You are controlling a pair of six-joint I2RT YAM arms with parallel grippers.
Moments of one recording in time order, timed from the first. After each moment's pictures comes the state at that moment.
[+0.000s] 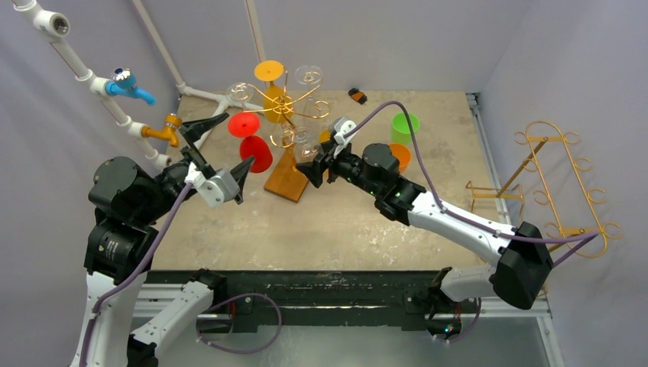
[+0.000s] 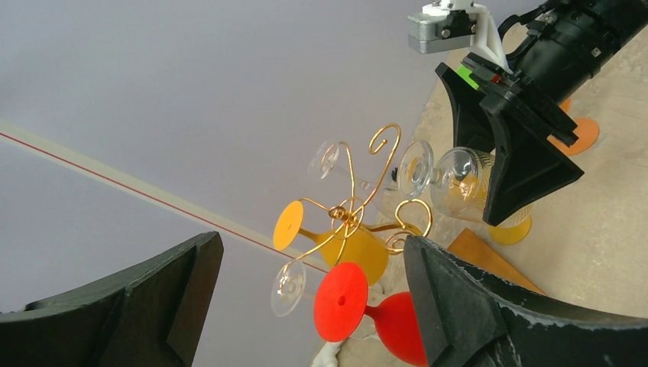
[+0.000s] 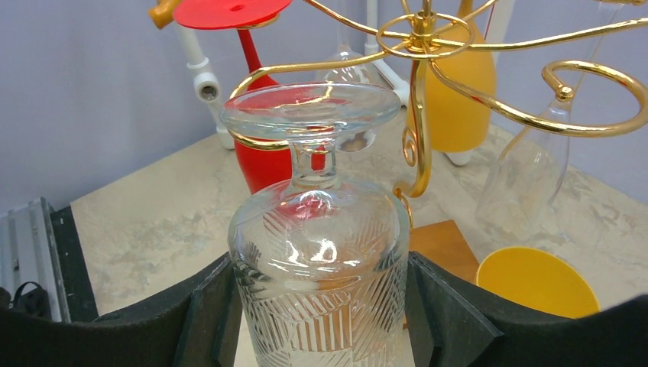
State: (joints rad) left arm -0.33 0.75 1.38 -0.55 0.53 0.83; right arm 0.84 1.32 0.99 0.30 -0.07 0.08
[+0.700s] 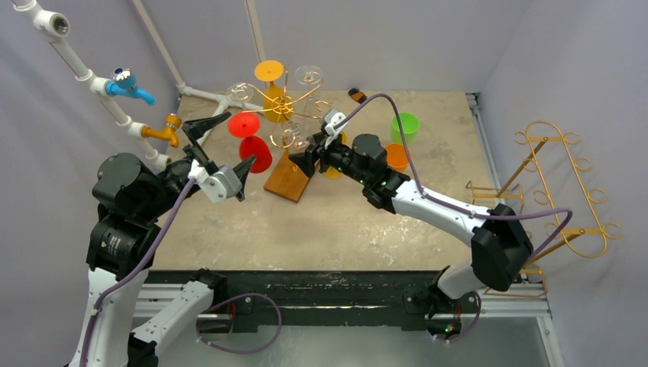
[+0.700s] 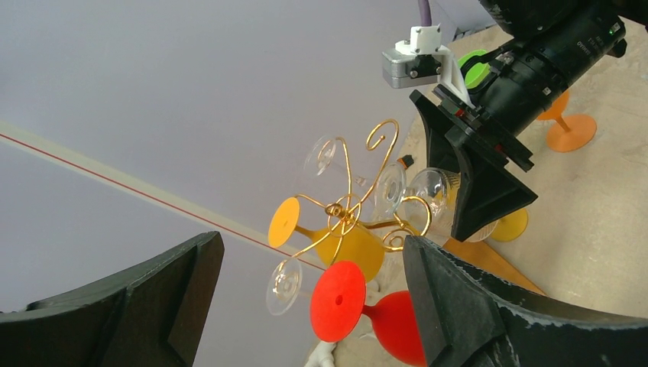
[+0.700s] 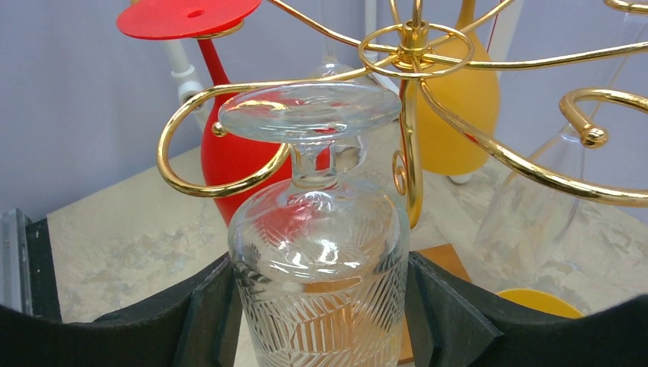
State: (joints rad) left arm -0.33 0.77 1.38 -0.56 0.52 0.82; right arm 0.80 1.47 1.05 0.42 -0.13 0.07
